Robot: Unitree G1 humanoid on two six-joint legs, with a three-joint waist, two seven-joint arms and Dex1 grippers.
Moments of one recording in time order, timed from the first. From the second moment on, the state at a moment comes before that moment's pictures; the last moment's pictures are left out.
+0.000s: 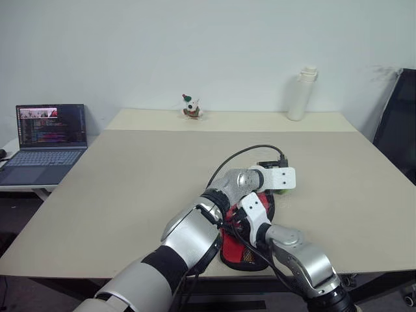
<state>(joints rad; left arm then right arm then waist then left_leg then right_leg) -1.35 -0.12 -0.35 1.41 0.52 -0.37 -0.39 -0.31 -0.16 0.33 -0.23 0.14 0.78 0.38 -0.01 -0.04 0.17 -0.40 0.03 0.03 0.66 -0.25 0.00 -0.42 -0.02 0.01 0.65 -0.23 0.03</state>
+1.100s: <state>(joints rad) -1.04 0.20 0.00 1.07 -0.03 -0.07 -1.26 -0.47 -0.34 -0.21 -0.52 0.55 1.31 0.41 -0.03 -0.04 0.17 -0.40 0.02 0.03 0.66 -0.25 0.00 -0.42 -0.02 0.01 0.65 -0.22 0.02</state>
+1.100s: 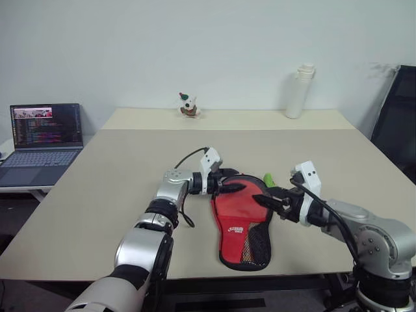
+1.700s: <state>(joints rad) -0.94 0.19 -0.14 1.03 0.04 -0.14 -1.25 -0.63 -0.27 0.02 -0.05 0.27 0.87 0.28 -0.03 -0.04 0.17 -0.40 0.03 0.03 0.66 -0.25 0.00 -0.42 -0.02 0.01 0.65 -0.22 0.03</state>
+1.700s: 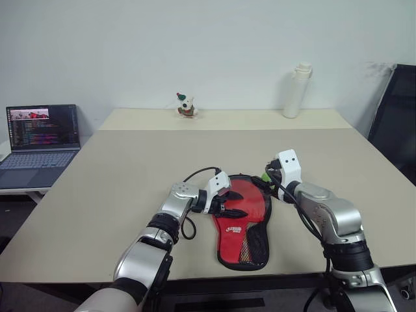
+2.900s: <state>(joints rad) -0.95 0.15 -0.16 1.09 0.05 -0.18 -1.21 -0.51 -0.37 -0.04 -0.02 0.19 0.87 0.30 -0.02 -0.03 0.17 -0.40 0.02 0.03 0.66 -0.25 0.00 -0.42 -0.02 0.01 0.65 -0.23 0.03</state>
